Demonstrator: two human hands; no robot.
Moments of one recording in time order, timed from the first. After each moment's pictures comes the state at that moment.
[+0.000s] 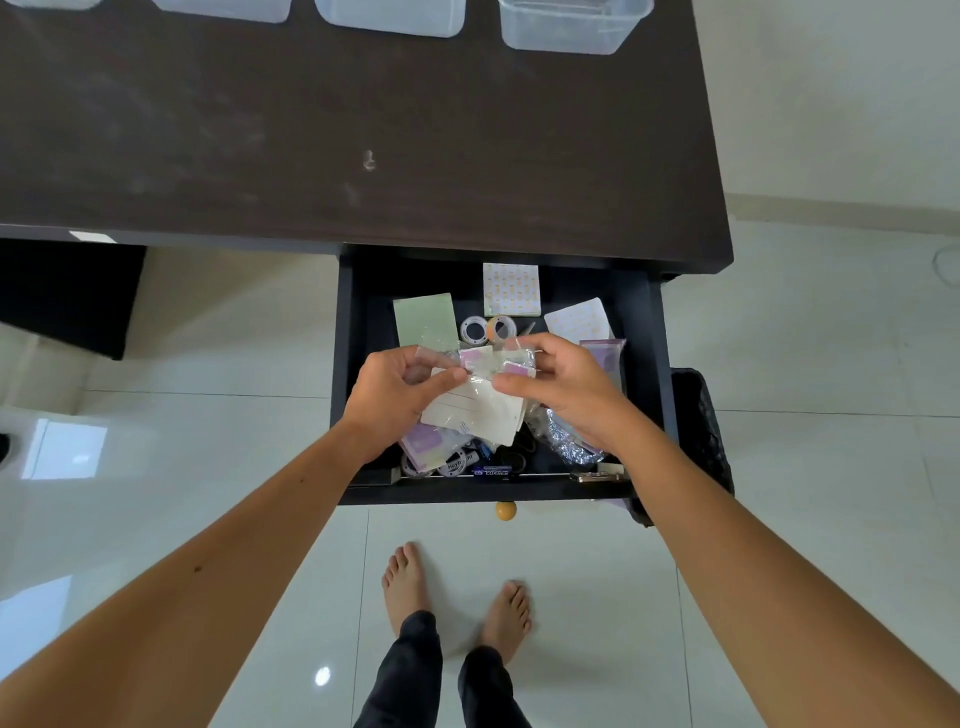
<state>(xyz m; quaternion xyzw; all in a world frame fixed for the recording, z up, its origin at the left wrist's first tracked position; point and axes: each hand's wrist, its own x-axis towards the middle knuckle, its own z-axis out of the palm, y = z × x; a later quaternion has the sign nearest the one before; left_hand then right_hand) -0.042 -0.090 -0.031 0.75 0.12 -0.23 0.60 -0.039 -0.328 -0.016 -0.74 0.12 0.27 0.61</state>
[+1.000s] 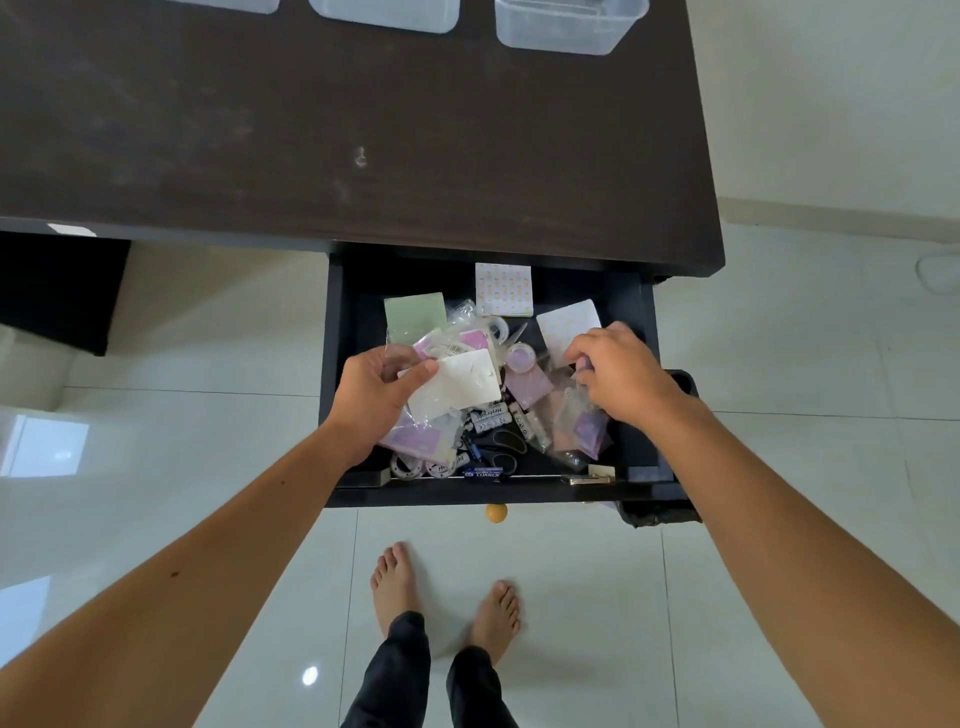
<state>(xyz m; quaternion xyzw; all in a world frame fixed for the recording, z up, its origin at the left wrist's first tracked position) -0.039 -0.087 -0.046 0.72 0.18 -0.19 0.64 -0.015 -0.388 -0.015 -0.97 -0.05 0.21 0.12</state>
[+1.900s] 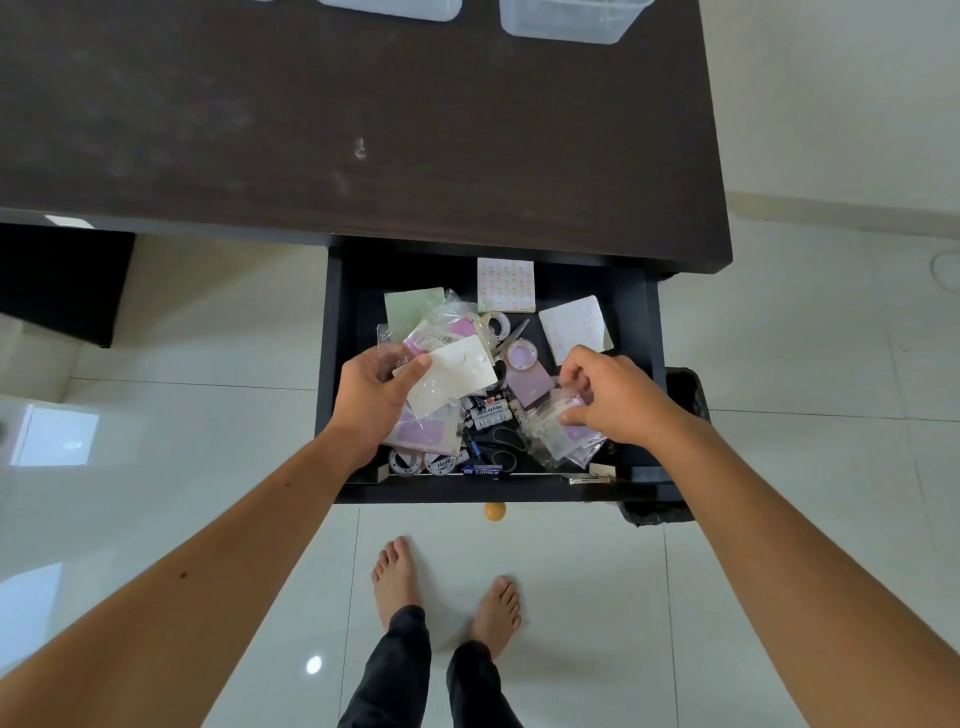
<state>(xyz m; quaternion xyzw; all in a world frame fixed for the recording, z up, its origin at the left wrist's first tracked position) -0.045 -0.095 -0.051 0.70 0.21 -0.14 0.67 -0.037 -0.385 -0.010 -0.93 -0.01 0.31 0.22</state>
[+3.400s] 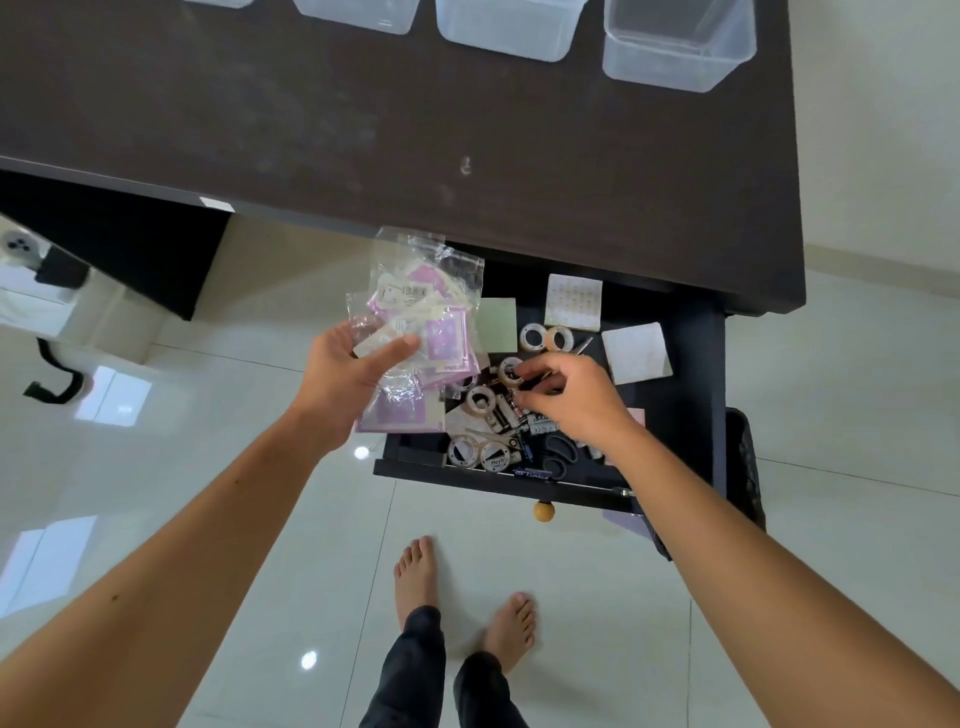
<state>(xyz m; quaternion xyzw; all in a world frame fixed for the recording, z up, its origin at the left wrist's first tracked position) -0.063 -0.006 0.014 0.68 0.22 -0.11 0.69 -0.034 -0.282 -0.020 -0.86 0.00 0.25 0.44</state>
